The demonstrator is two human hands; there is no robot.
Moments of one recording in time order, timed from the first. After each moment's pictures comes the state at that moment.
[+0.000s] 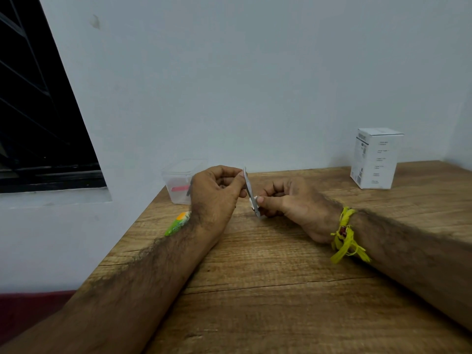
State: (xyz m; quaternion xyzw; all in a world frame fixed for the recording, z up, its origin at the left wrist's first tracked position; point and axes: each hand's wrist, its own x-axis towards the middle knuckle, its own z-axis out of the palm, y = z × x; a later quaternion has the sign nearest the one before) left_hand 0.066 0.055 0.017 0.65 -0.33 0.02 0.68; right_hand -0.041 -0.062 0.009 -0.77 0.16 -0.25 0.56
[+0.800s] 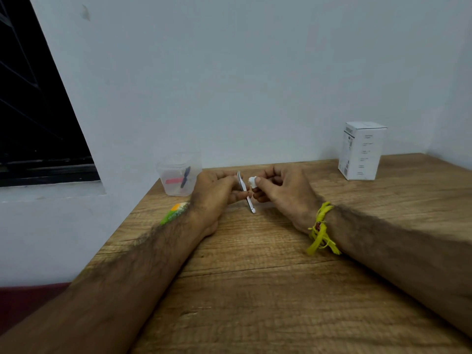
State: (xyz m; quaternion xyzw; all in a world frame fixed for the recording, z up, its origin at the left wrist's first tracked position) left_hand 0.063 0.052 0.014 0.62 -0.29 -0.18 0.70; right_hand -0.038 -0.056 0.004 -0.72 0.19 -0.39 0.54
